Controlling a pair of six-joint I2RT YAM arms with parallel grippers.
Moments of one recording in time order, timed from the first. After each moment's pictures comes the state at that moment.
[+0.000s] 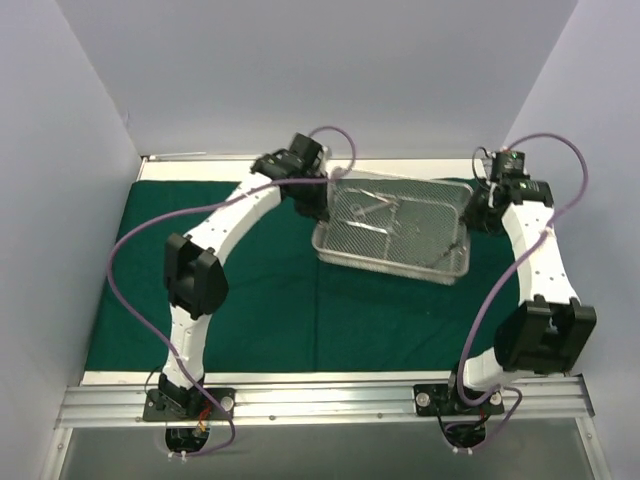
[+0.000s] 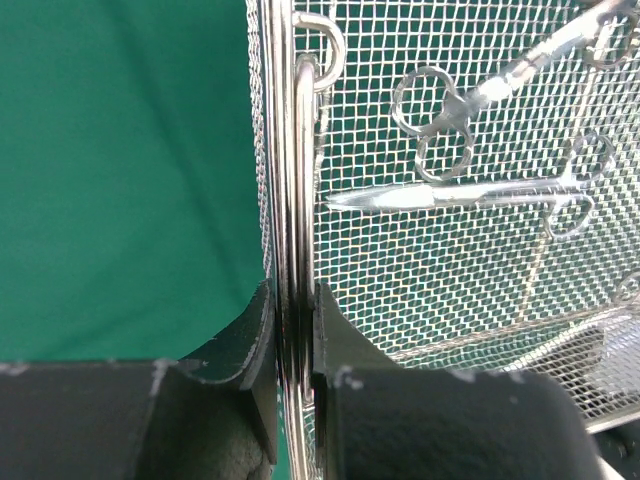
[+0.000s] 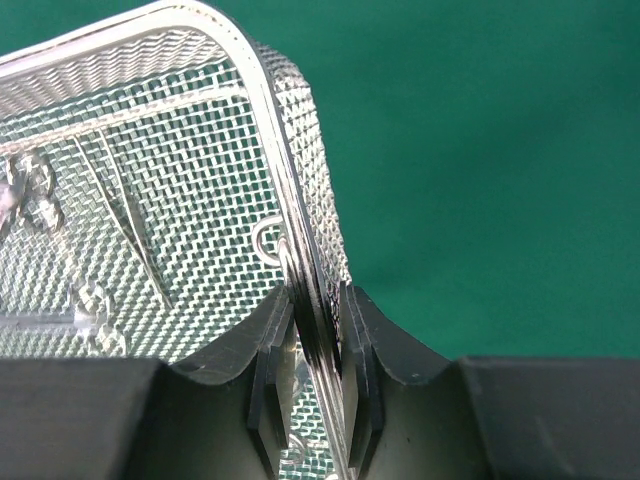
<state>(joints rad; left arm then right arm) -0.57 2.11 2.11 -0.95 0.18 -0.46 -0.10 1.50 1.44 -0.90 0.00 0.40</state>
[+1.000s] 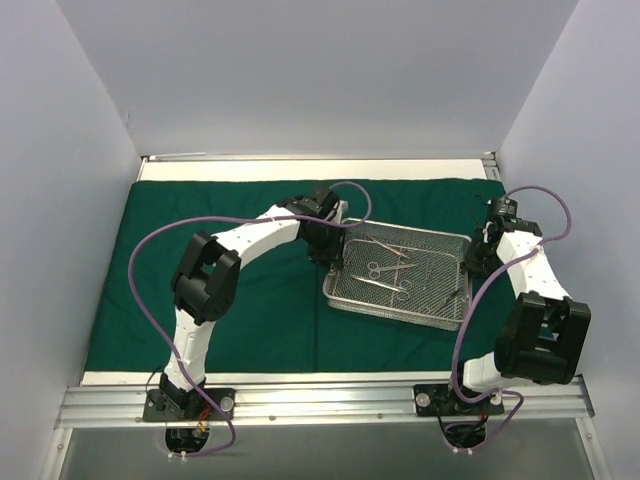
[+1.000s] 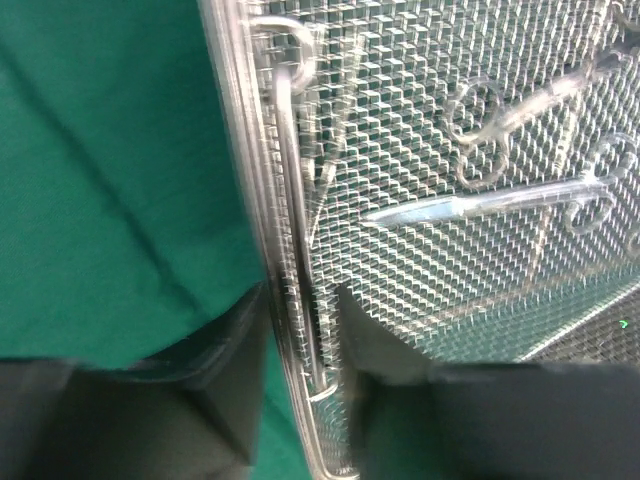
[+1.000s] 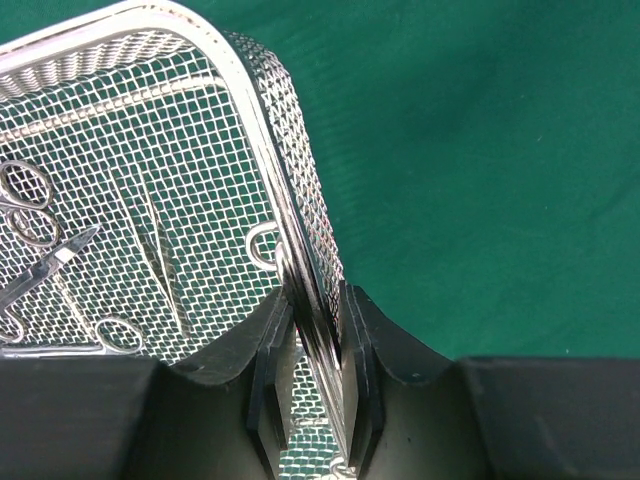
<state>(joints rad) -0.70 2.10 1.69 -0.72 0.25 -0.49 -0.22 1.43 1.01 -0.78 0.03 0.30</state>
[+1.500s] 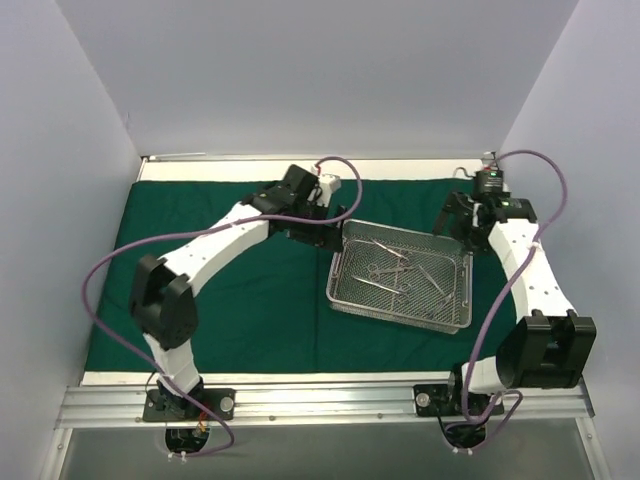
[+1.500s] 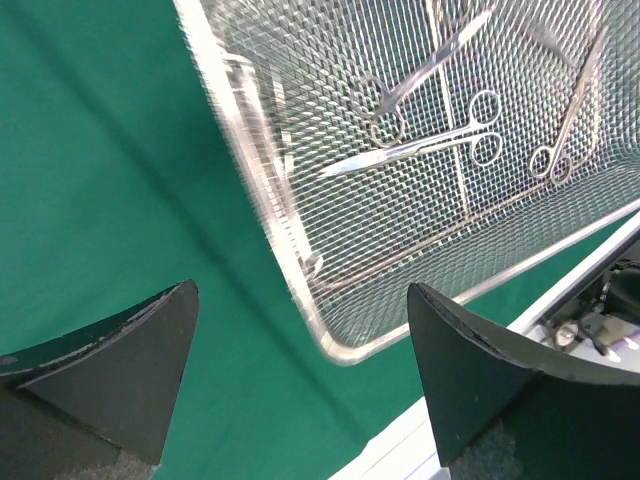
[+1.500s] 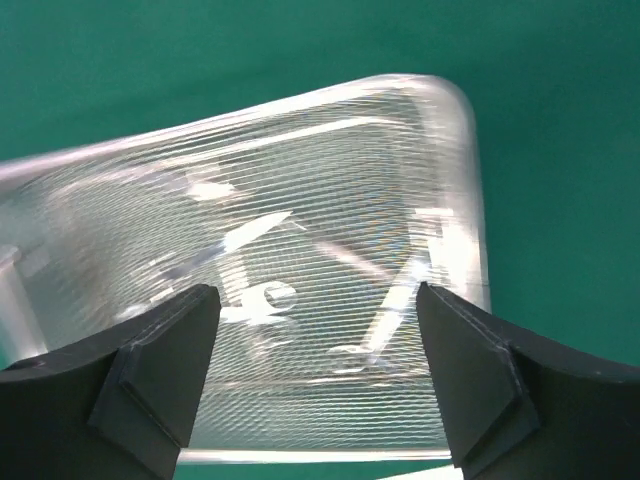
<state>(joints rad) -0.68 1.88 1.64 -0.70 0.25 -0.32 -0.10 1.40 1.21 -0.86 0.05 0.42</state>
